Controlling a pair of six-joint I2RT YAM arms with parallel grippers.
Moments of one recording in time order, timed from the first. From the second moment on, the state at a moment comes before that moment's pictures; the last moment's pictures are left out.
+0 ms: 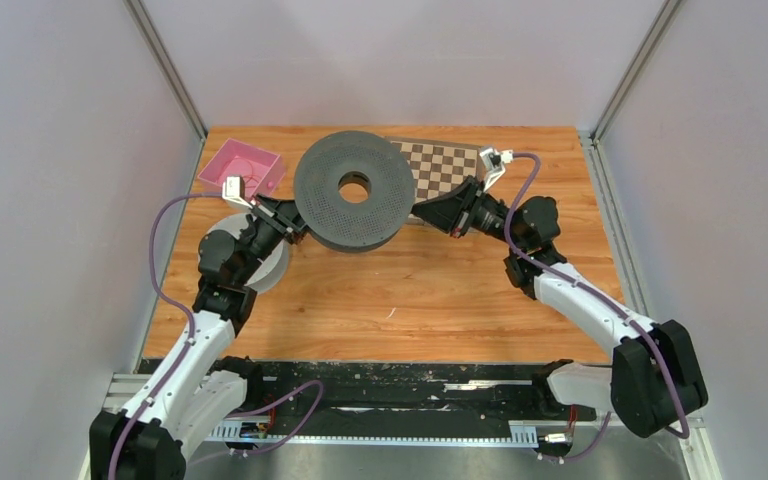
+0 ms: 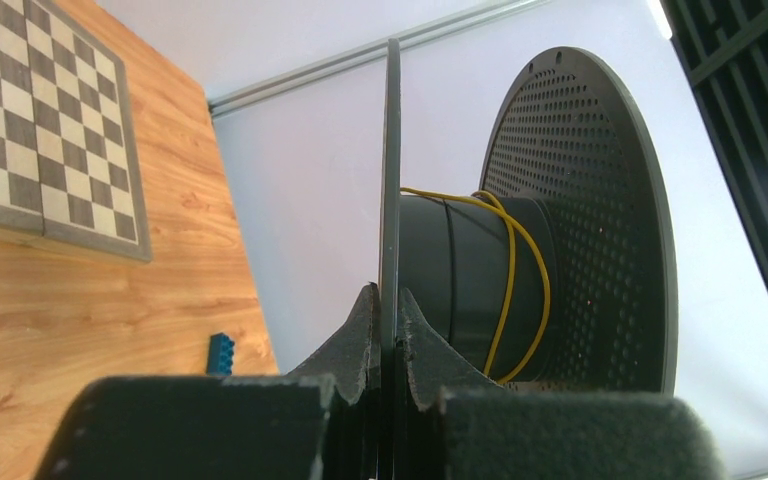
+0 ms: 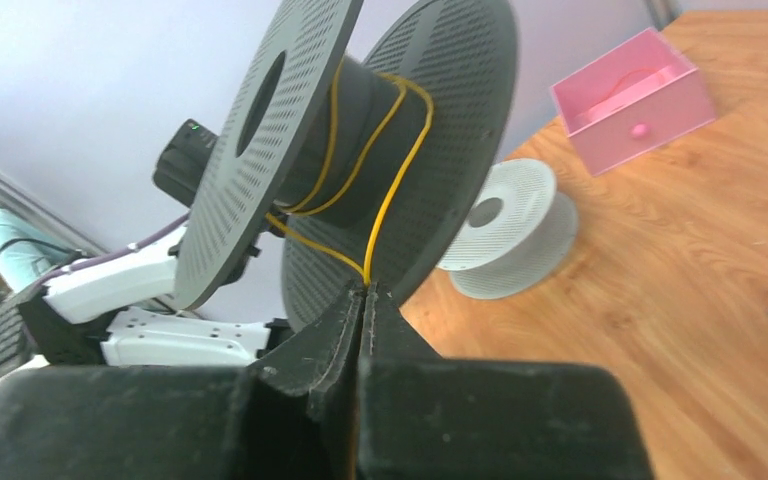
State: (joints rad) left arm -0.23 0.82 0.52 0.53 0.40 -1.39; right arm 0.40 1.23 0.73 0.82 -0.76 0.89
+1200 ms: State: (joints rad) left arm -0.28 0.91 0.48 0.58 0.21 -1.43; right arm 0.81 1.42 0.76 0.90 0.06 1.03
